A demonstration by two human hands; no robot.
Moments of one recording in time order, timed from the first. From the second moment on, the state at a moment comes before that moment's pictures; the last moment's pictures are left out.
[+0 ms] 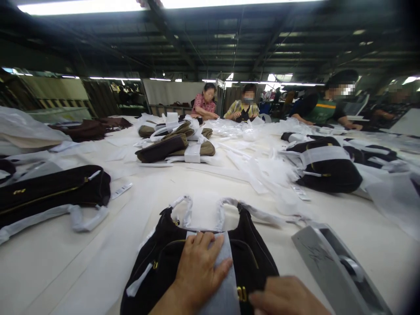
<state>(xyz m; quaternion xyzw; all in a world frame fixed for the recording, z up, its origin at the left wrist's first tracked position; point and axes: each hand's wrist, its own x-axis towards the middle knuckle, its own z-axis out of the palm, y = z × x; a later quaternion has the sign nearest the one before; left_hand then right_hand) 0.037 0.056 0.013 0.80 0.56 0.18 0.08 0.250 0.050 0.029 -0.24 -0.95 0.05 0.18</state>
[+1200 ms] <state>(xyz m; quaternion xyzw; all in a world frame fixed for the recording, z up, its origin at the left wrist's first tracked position) 0.028 0.072 0.019 0.82 0.56 0.11 0.12 0.161 0.231 0.011 -0.46 -0.84 0.28 -0.01</state>
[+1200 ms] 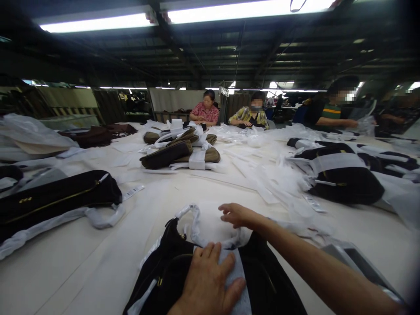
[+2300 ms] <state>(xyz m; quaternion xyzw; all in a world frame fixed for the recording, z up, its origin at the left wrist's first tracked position) 0.029 0.064 0.010 0.80 0.56 0.19 0.07 0.170 0.187 0.009 -0.21 -0.48 0.83 0.17</state>
